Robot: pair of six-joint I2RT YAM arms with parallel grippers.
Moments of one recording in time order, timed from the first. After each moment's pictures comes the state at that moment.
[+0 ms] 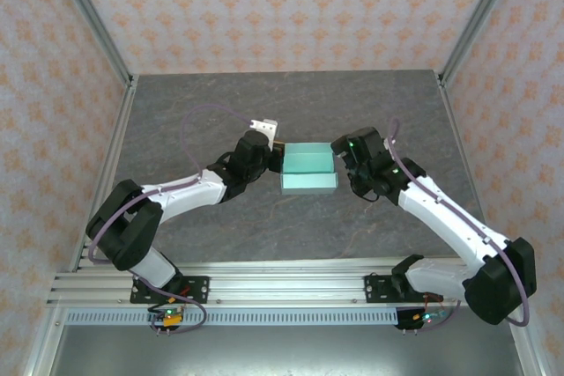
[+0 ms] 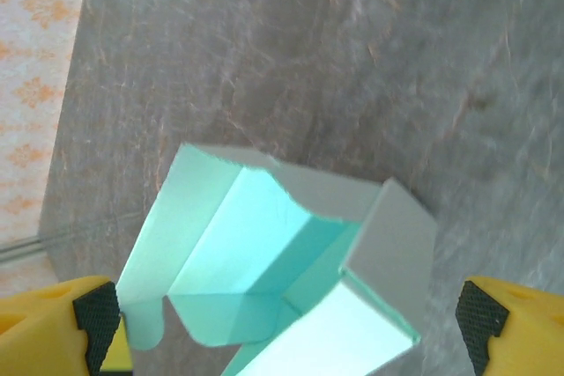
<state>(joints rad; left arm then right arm) -0.64 1.57 0.88 0.18 -0.14 -0.36 0.55 1.15 0.92 -0.63 0.13 1.49</state>
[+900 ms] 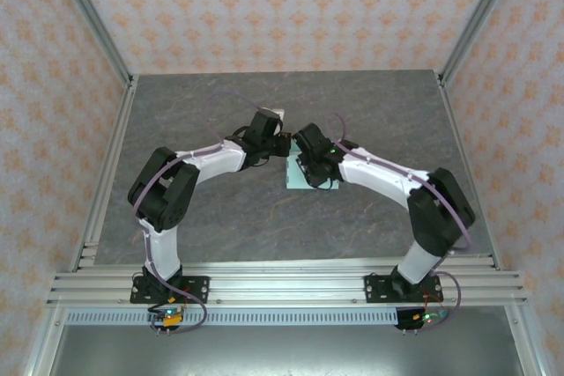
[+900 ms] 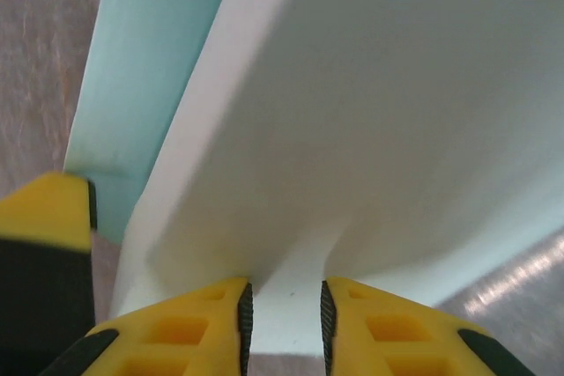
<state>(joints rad) -0.52 1.92 1.24 -0.04 0.07 -0.47 0.69 1.70 1.19 -0.56 0.12 1.67</state>
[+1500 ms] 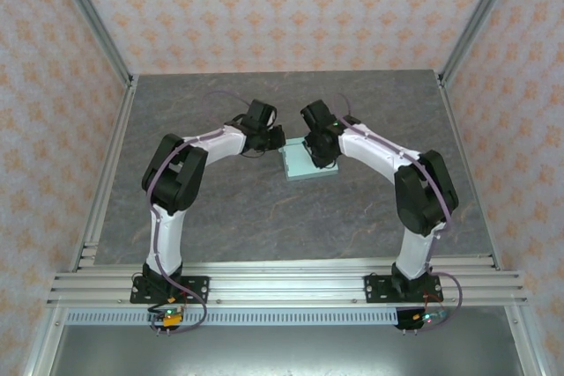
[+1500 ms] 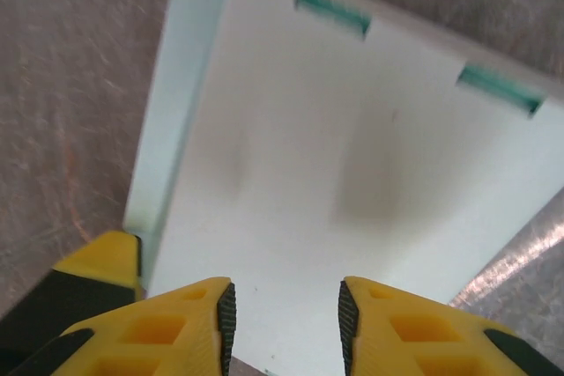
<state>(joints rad) -0.42 2.09 1.42 -0.22 0.18 -0.61 0.55 1.83 1.40 -0.71 0.05 1.54</state>
